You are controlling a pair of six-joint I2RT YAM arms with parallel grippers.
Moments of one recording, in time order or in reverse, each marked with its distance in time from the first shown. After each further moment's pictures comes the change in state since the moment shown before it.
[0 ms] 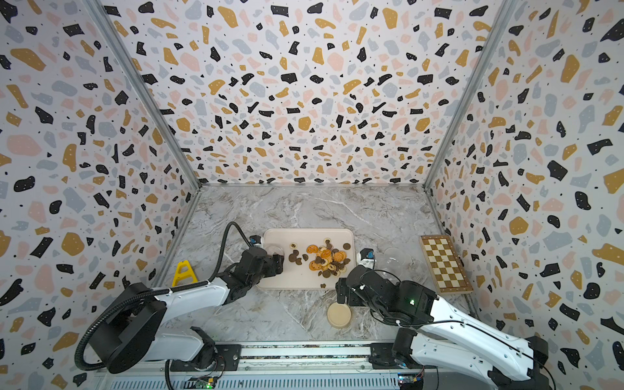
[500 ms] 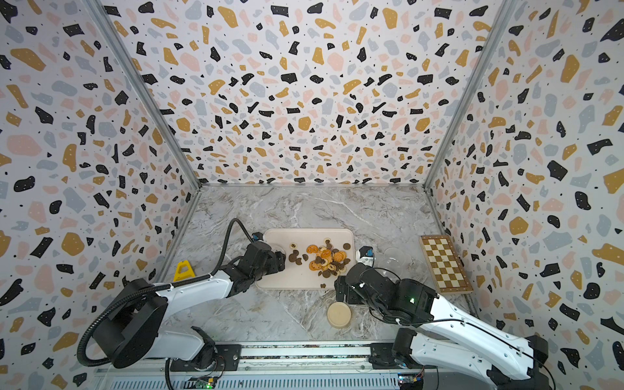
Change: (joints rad) left arm 0.000 0.029 0.100 -0.153 0.017 -0.048; right arm -0.002 0.016 0.030 0.001 -0.004 -0.002
